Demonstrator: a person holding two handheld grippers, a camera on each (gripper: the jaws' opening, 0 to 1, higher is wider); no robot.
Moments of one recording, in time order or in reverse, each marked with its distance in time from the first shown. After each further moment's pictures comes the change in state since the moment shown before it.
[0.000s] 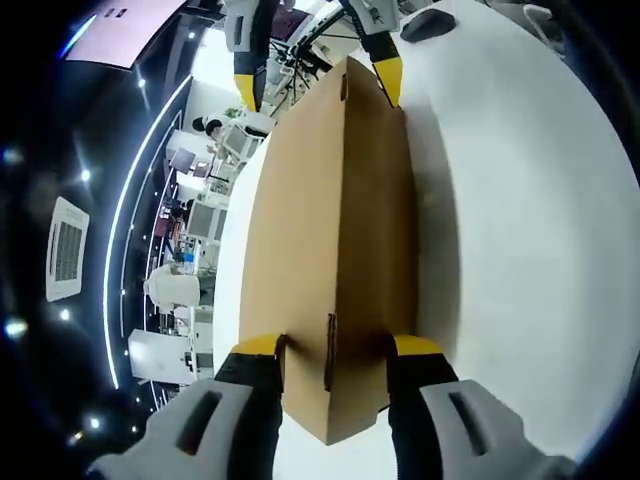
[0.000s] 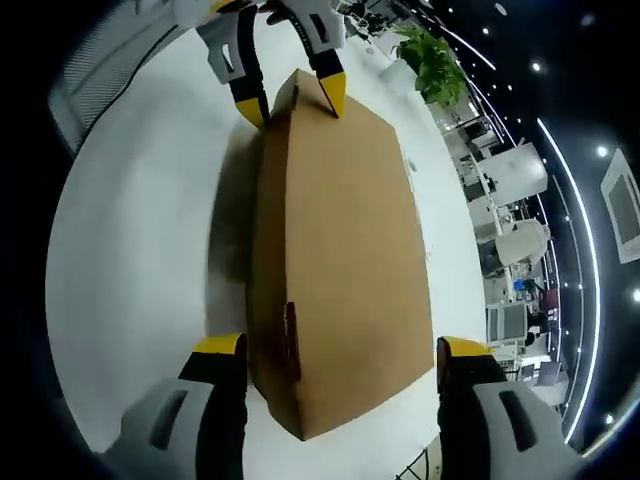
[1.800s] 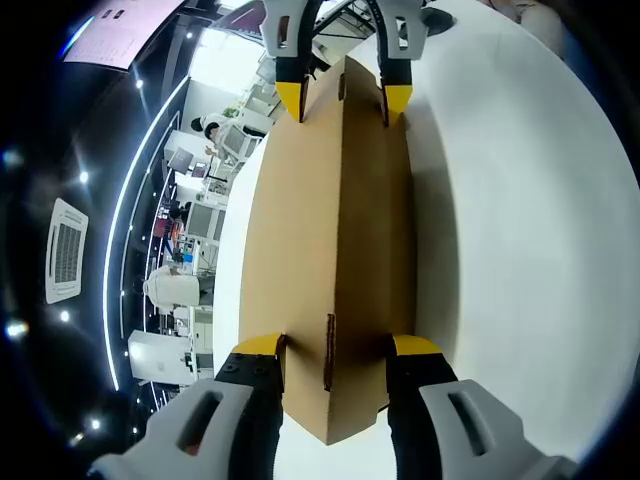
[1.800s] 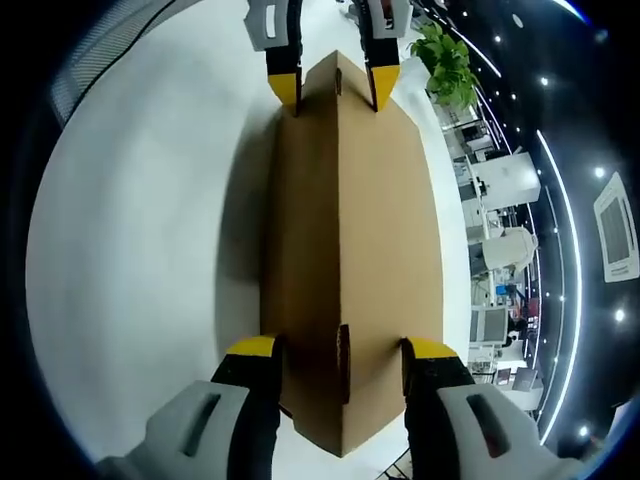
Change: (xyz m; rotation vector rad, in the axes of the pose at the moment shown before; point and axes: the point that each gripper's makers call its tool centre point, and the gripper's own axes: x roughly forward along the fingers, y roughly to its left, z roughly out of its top) left arm 0.000 0.000 -0.001 0.000 0.003 -0.002; right arm 0.005 0.014 0.005 -0.065 0.059 -0.083
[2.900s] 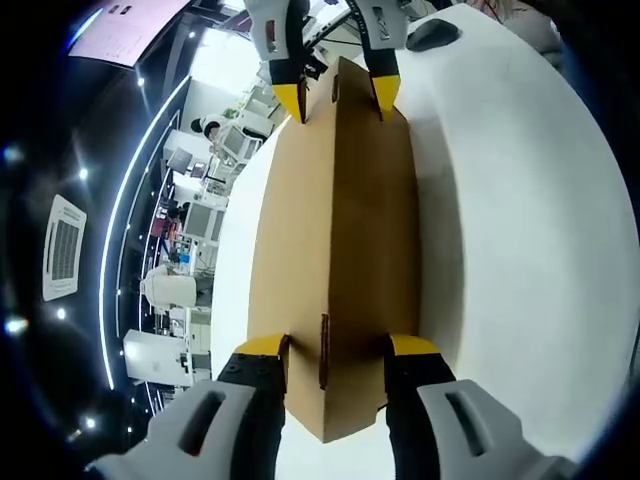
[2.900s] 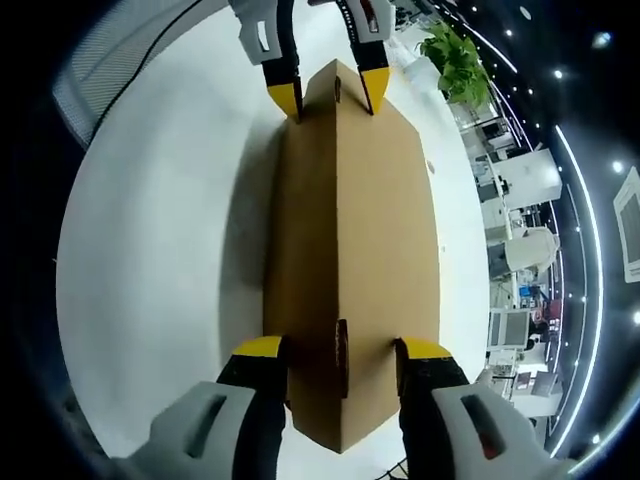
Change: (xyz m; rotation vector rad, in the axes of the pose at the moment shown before) left arm -0.010 0.010 0.004 -0.018 -0.020 -0.013; right arm -0.015 -0.012 0.002 0.012 -0.014 0.115
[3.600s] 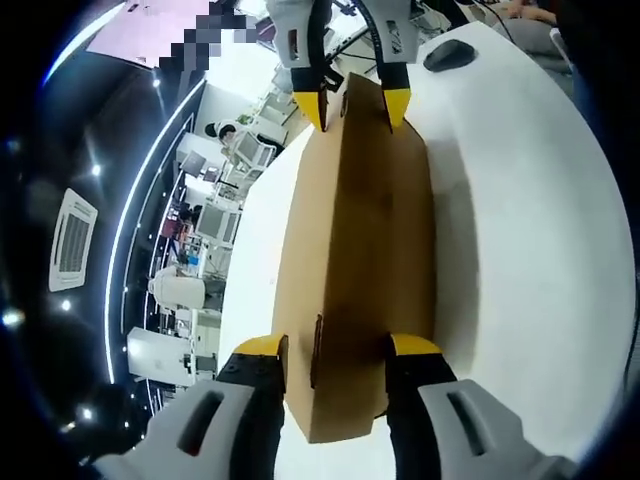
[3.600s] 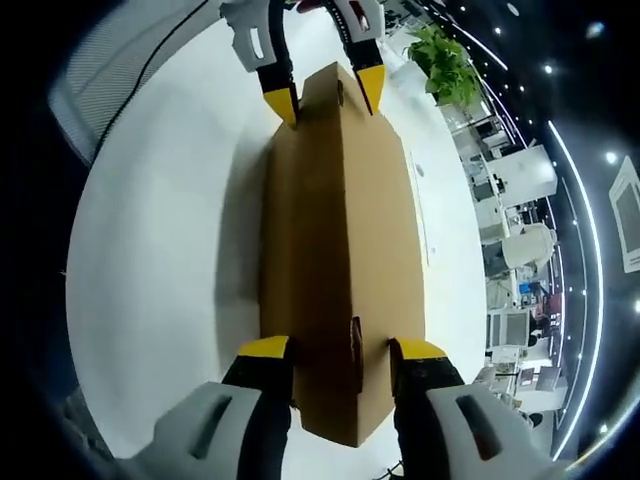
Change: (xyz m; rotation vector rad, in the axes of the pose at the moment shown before) left arm -0.018 0.023 0.011 -0.036 -0.043 0.046; right arm -0.020 -0.015 0.002 0.046 -0.024 -0.019
